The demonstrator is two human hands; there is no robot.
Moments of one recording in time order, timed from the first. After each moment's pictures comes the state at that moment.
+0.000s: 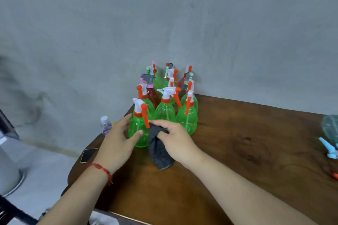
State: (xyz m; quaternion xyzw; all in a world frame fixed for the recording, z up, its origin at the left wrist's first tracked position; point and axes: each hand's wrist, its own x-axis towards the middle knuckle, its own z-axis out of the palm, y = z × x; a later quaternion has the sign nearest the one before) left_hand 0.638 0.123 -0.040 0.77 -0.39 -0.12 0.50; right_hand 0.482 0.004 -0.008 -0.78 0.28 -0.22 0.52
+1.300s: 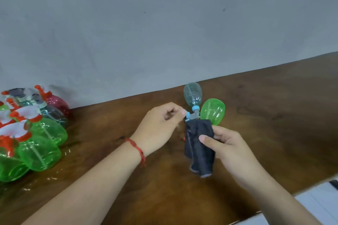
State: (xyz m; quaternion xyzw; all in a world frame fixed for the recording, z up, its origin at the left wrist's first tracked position) left_hand 0.225 -0.131 0.047 0.56 -0.68 -0.28 0.39; right_hand 0.011 -0.103 0.007 -0.55 0.41 -0.46 0.56
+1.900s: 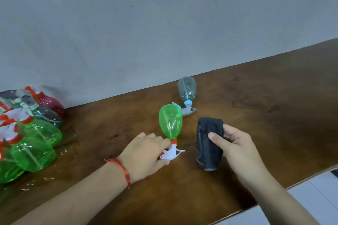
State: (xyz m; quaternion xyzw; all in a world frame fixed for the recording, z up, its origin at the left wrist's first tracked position) left_hand 0.231 -0.127 -0.024 0.51 -0.86 0.06 -0.02; right_hand -0.038 -0.111 -0.016 -0.47 0.48 -0.52 0.53
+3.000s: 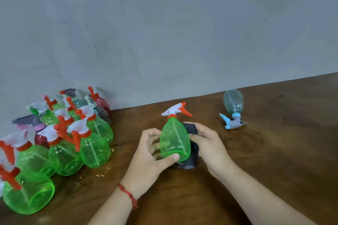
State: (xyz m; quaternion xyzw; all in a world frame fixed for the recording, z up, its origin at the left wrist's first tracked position) left_hand 0.377 -0.066 -0.031 0.54 -0.55 -0.36 0.53; right_hand 0.187 -0.129 -0.010 -0.55 0.42 -0.47 0.54
